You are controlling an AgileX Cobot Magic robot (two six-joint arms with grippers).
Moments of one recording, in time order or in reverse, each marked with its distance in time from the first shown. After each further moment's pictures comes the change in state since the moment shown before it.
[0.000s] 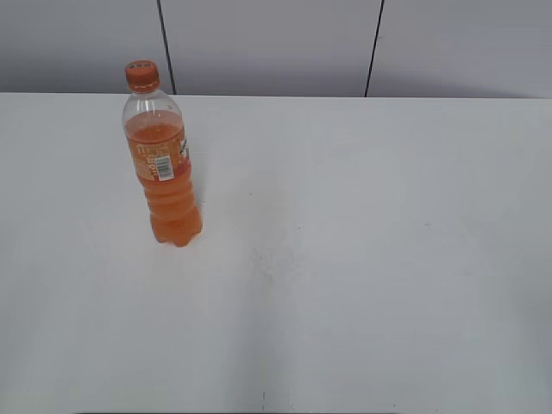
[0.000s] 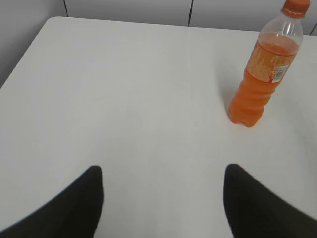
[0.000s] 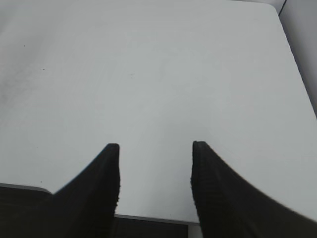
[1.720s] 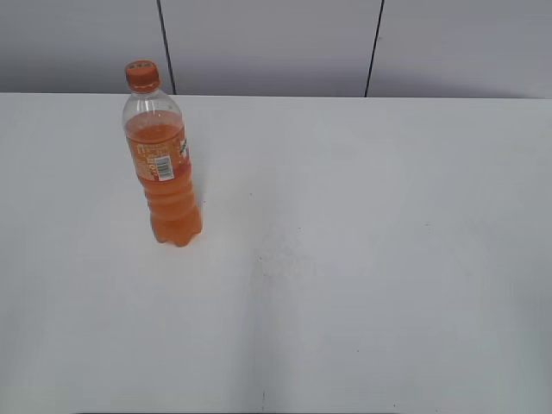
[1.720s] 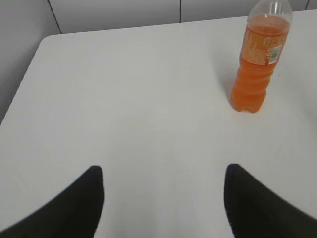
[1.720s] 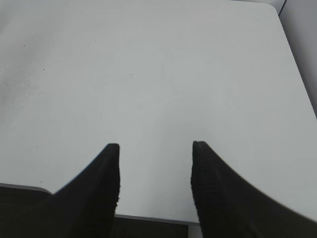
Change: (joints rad) left arm 0.000 0.000 0.000 0.000 0.000 0.161; right arm 0.000 0.000 0.000 0.000 0.000 0.000
